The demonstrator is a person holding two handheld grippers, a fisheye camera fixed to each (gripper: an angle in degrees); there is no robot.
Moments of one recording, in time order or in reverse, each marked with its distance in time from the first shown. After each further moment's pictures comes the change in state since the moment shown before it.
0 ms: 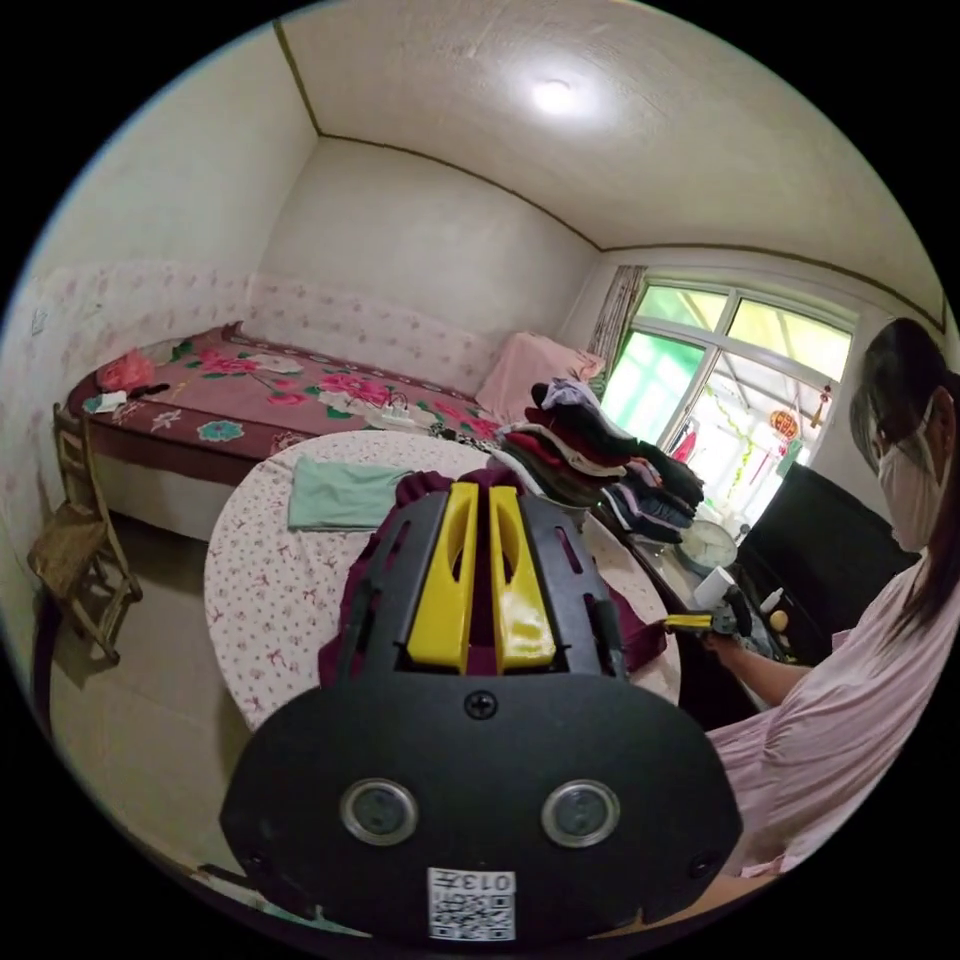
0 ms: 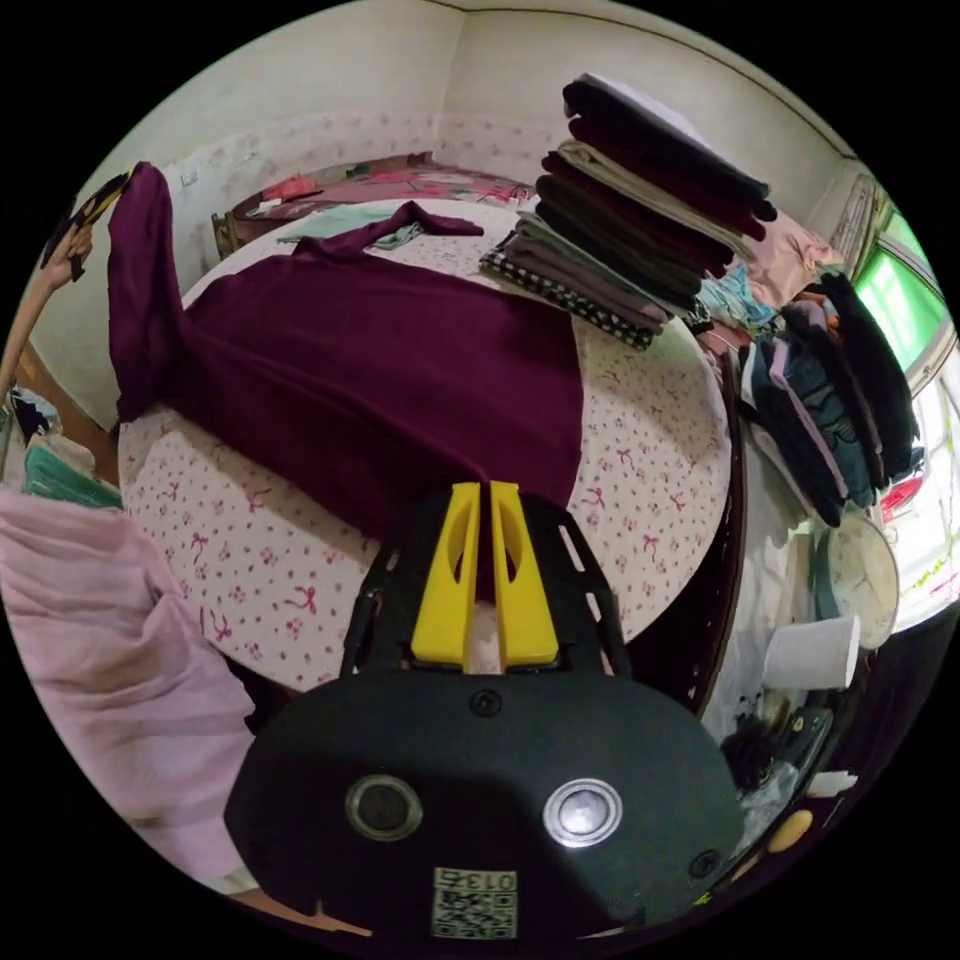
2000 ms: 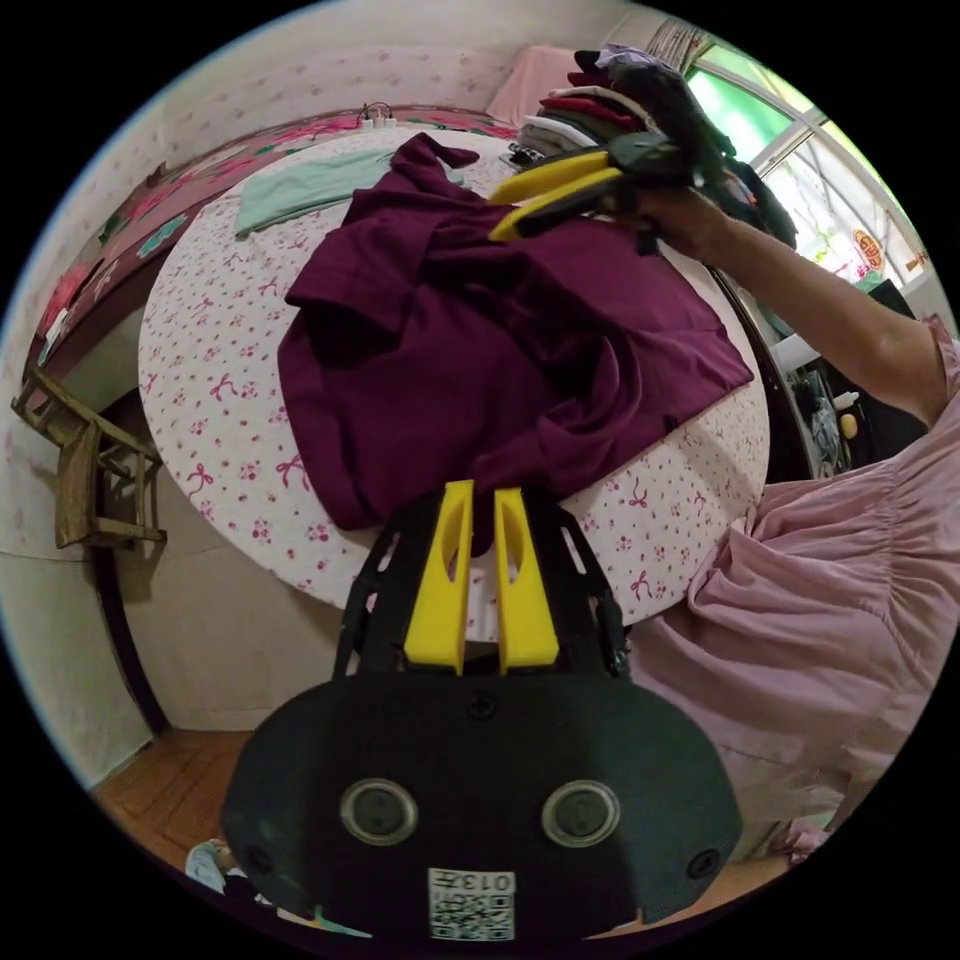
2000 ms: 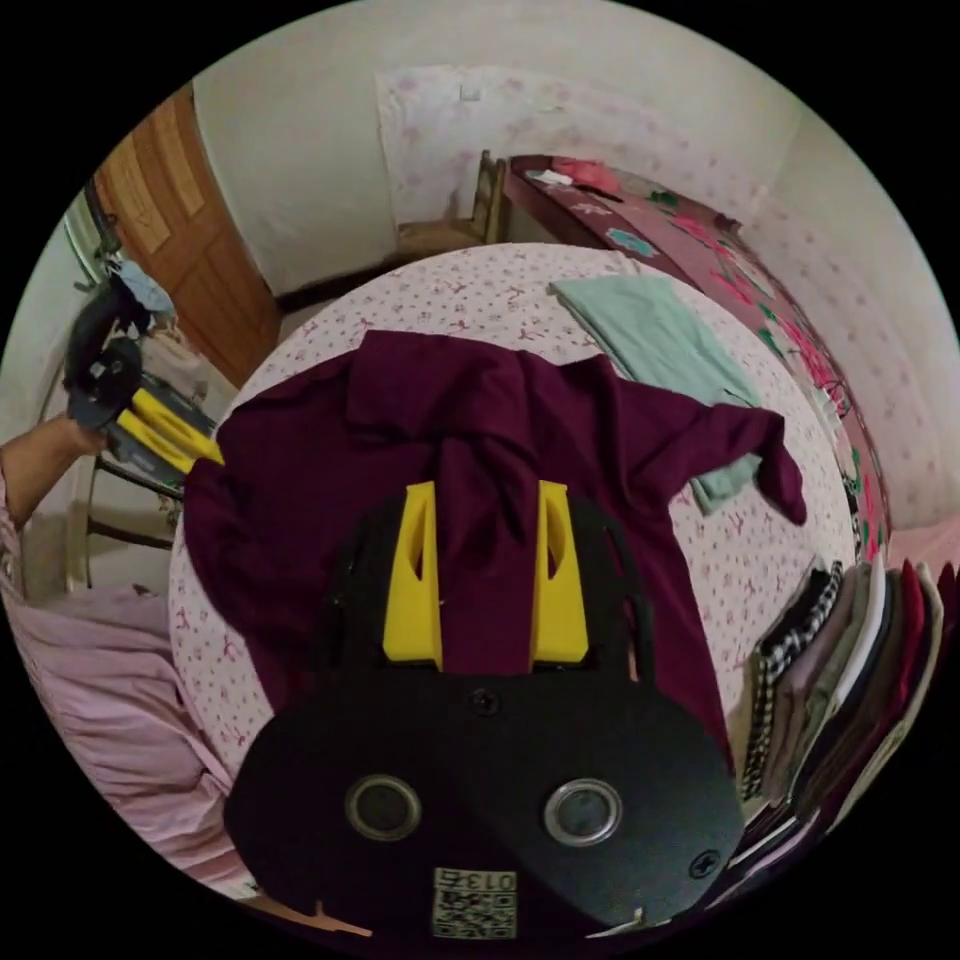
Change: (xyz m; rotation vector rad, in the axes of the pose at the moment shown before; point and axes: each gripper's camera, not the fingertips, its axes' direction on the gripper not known) left arm -0.007 0.112 0.163 -0.820 -0.104 0.057; right arm -0.235 -0.362 0.186 -0.003 -0.343 -0.677
